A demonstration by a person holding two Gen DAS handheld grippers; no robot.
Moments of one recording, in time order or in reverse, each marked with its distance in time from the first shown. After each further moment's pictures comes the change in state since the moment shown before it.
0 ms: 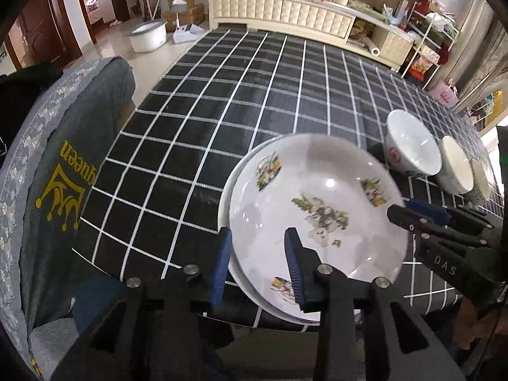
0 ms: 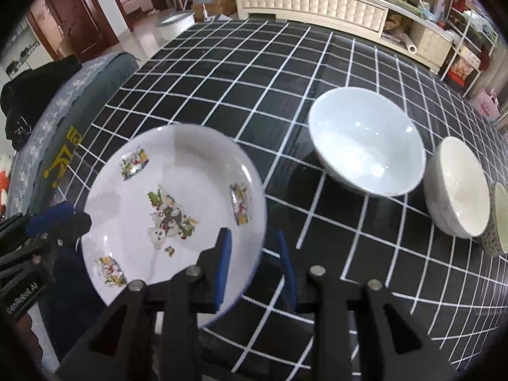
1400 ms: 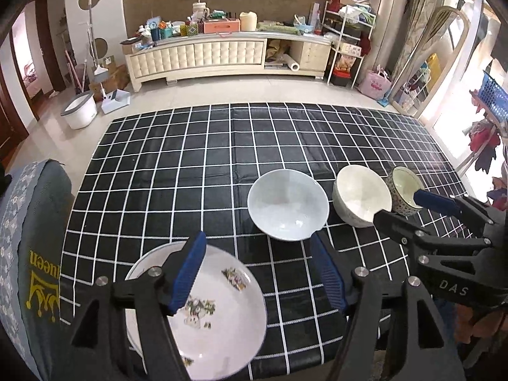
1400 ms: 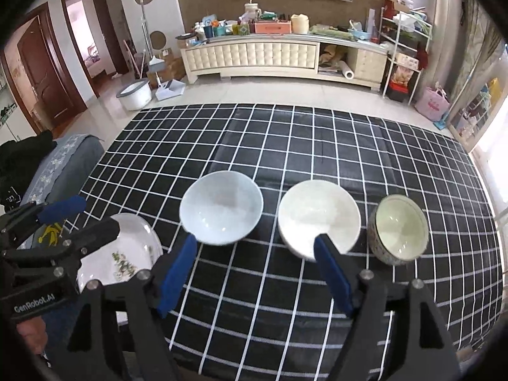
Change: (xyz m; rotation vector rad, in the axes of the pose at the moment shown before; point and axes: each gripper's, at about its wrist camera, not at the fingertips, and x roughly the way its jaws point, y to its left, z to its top) left arm -0.031 -0.147 0.078 0.286 -0.133 -0.174; right arm -0.101 -0.111 0.009 0.161 -0.240 -0.115
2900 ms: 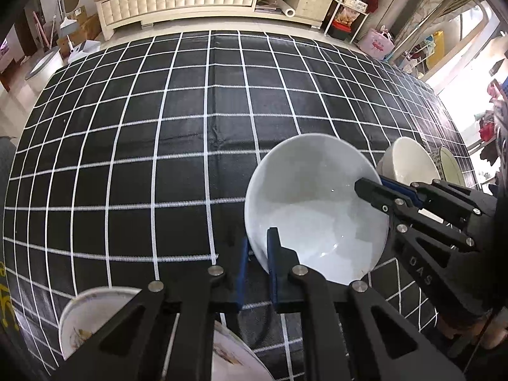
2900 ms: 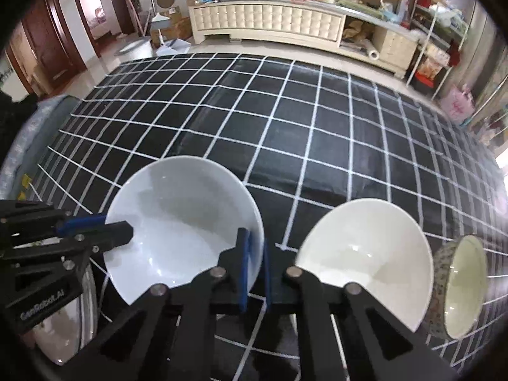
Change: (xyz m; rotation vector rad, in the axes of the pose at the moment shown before) left arm 0.150 0.011 0.016 -0.034 0.256 -0.106; right arm 0.128 -0.004 0.016 -0.109 0.143 -0.015
